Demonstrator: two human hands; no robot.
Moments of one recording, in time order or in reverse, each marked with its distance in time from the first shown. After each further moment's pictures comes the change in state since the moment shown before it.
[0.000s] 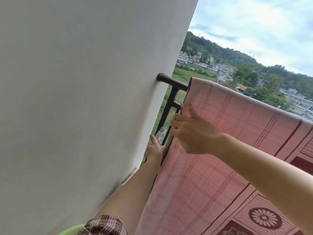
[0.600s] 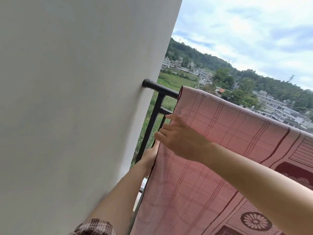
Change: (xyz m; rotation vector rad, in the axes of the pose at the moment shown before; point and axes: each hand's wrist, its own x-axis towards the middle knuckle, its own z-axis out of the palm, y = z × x) left_hand 0.027 0.011 0.009 0.090 -0.374 -0.051; right_hand 0.016 0.003 0.022 0.061 0.220 0.049
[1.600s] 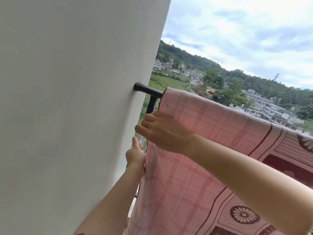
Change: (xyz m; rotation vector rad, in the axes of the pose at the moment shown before) left_hand 0.008 0.021 -0.001 -0.187 0.459 0.136; right_hand 0.040 0.015 -0.009 0.066 0.069 -0.036
